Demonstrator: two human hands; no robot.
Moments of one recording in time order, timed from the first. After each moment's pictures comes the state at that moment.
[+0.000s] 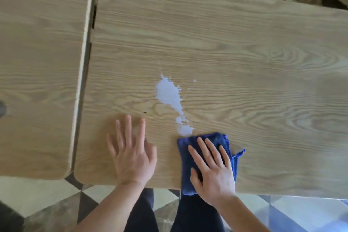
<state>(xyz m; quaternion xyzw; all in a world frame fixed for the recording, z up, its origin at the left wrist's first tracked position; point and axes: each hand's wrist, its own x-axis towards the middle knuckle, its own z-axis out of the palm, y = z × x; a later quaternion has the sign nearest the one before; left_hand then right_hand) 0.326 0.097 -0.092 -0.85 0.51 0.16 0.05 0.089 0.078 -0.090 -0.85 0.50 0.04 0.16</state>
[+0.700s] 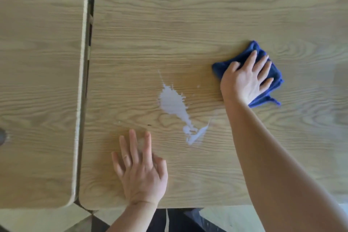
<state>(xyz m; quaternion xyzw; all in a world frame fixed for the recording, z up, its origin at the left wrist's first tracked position) 0.325 0.093 -0.101 -0.85 0.51 0.13 0.01 0.155 -0.175 -0.106 -0.45 0.87 -0.13 0.12</state>
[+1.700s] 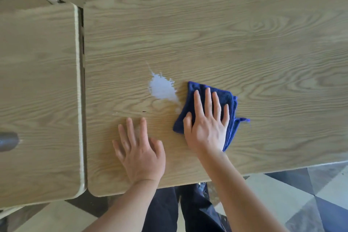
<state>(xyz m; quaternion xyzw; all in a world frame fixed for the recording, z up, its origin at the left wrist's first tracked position) 0.324 0.098 -0.100 -0.86 0.50 0.13 -0.02 0.178 0.022 -0.102 -0.66 0.74 -0.04 0.12</state>
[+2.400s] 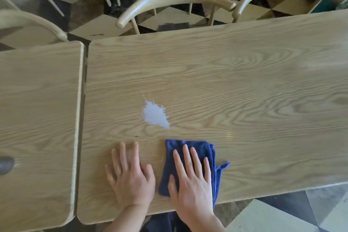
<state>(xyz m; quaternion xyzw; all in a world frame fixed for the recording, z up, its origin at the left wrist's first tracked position) 0.322 0.096 -0.097 -0.86 0.49 0.12 -0.03 0.169 0.107 -0.100 -0.73 0.66 -0.04 0.16</state>
